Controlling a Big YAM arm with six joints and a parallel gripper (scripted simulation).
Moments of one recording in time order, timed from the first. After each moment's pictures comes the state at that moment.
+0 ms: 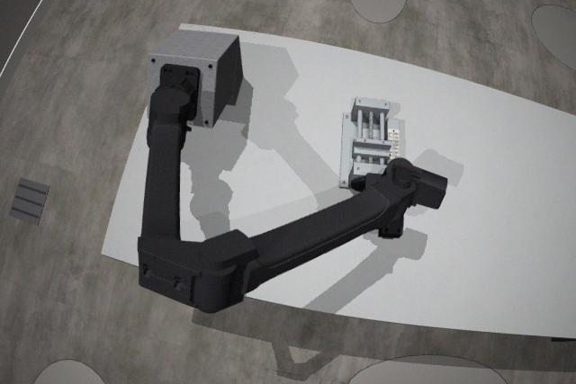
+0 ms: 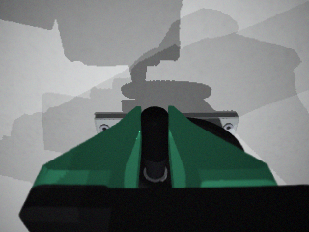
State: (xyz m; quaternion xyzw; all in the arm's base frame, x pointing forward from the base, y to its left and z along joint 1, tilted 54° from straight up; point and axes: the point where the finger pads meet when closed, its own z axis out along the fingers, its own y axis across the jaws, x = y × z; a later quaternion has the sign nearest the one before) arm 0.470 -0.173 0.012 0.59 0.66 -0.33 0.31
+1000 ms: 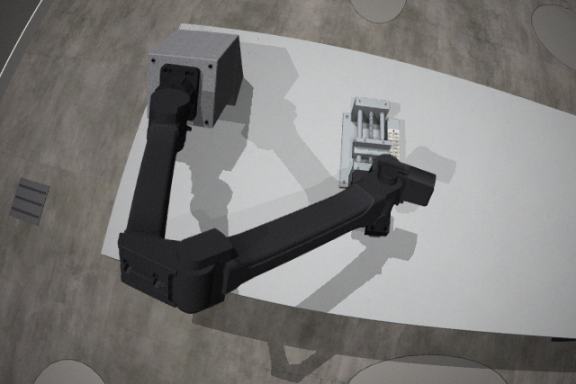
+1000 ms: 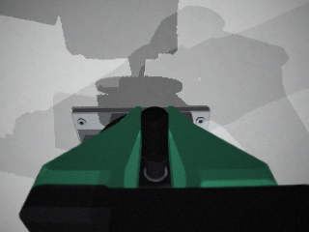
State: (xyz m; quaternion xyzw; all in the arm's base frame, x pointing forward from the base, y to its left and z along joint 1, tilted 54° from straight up) arm 0.441 -0.166 0.021 0.59 0.66 -0.33 0.32
